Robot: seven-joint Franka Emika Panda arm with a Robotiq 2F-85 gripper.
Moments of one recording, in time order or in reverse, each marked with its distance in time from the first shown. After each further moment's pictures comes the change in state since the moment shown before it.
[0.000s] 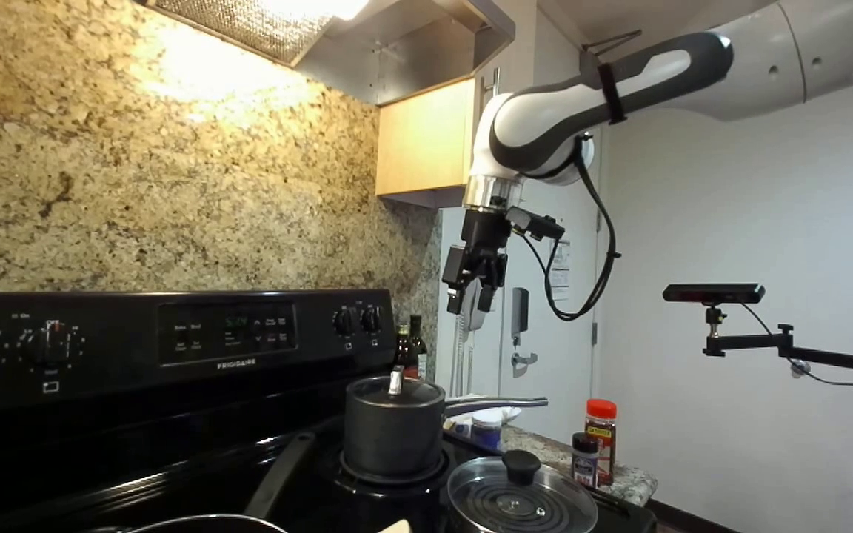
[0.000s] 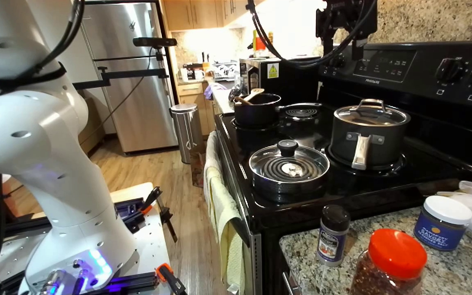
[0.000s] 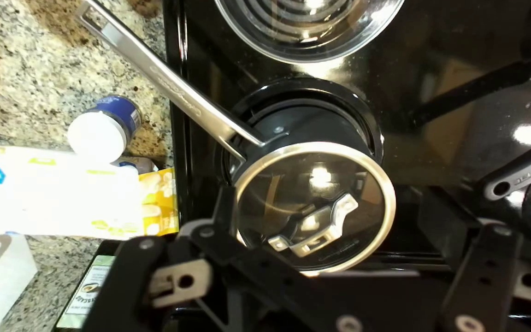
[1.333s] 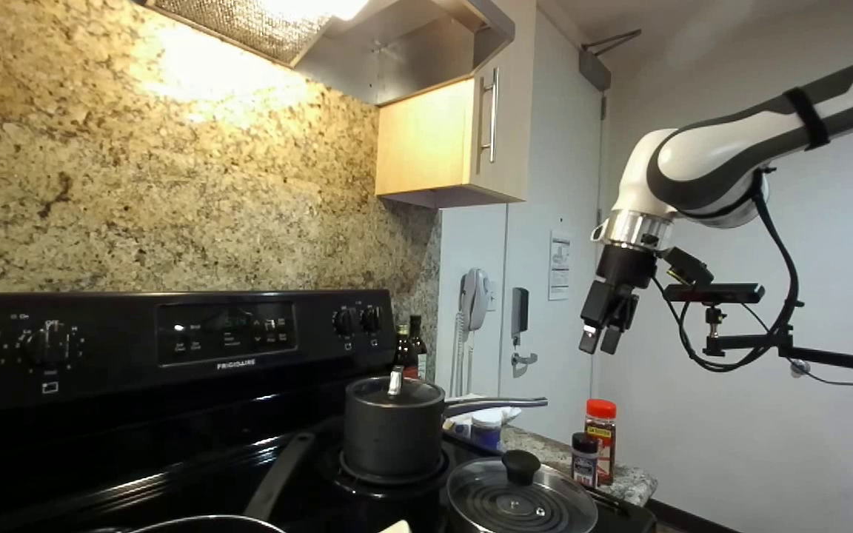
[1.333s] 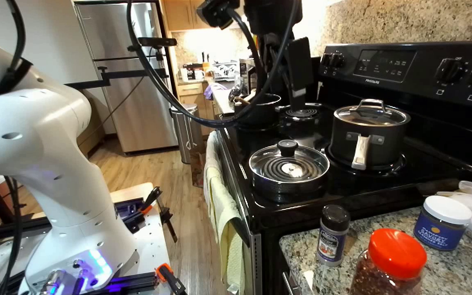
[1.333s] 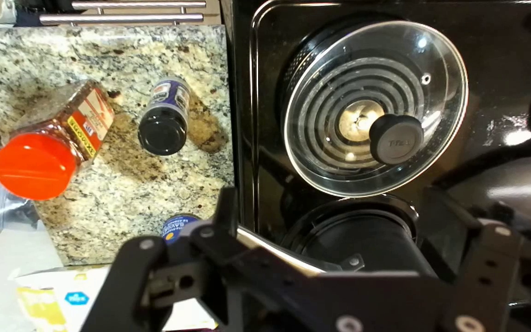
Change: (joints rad) arm -0.069 -0.542 -0.189 -0.640 -0.023 0.151 -0.144
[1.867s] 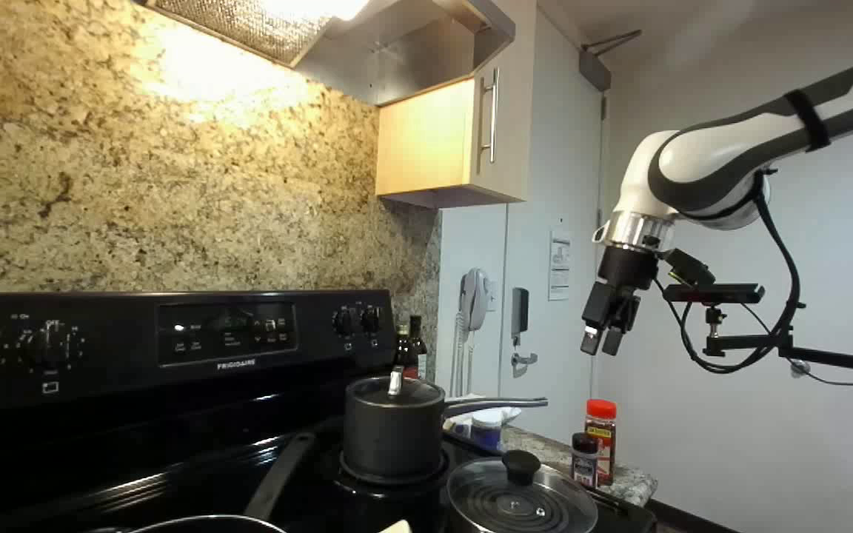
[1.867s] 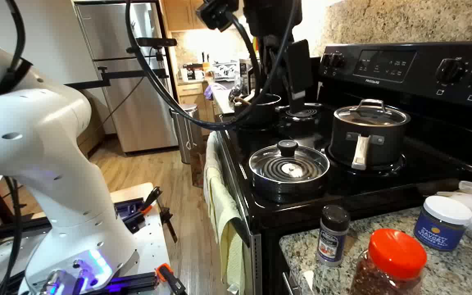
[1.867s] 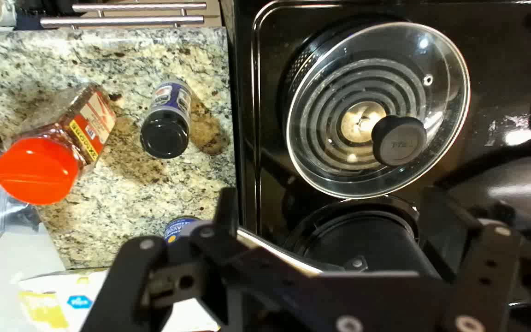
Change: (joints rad) arm 0.000 -0.003 -0.010 -0.006 -0.001 0.002 0.000
